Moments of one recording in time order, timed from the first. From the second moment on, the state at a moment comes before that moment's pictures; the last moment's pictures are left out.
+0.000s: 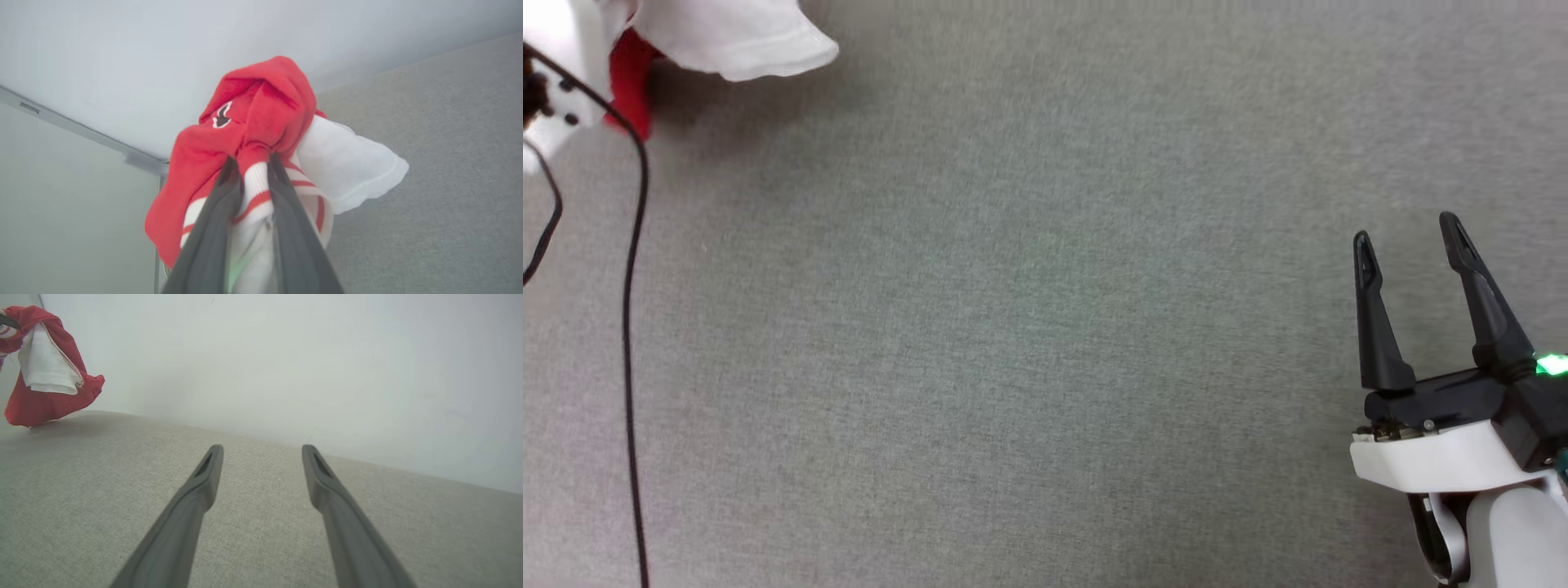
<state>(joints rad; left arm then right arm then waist) -1.24 0.75 -0.72 0.60 -0.72 -0.13 0.35 -0.16 -0.06 -0.01 -0.13 -0.04 0.13 -0.26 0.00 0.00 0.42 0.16</state>
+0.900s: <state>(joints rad) -1.39 0.49 -1.09 0.30 -0.68 -0.13 0.30 -0.14 -0.05 -0.02 -0.11 0.09 0.13 -0.26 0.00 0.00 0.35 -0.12</state>
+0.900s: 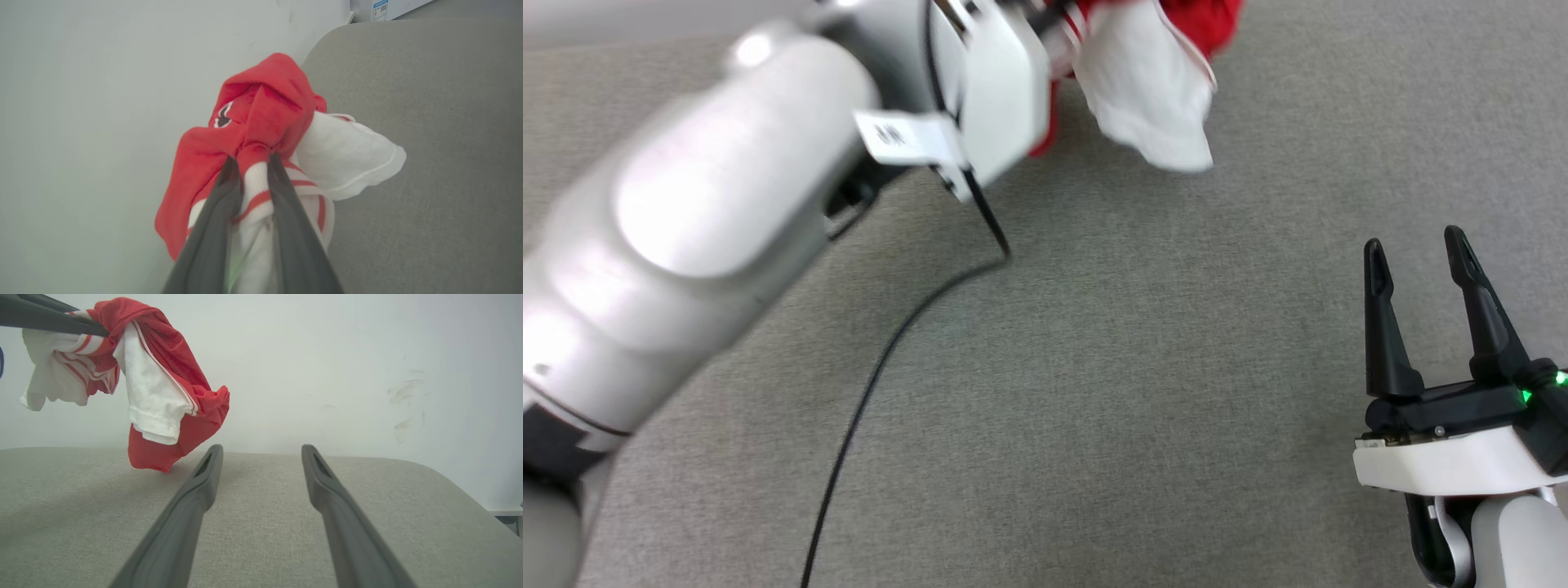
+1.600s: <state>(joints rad) -1.02 0.34 -1.28 0.36 -0.68 -0.13 0.31 -0.16 -0.05 -0.02 -0.09 0.10 0.13 -0.26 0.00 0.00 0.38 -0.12</state>
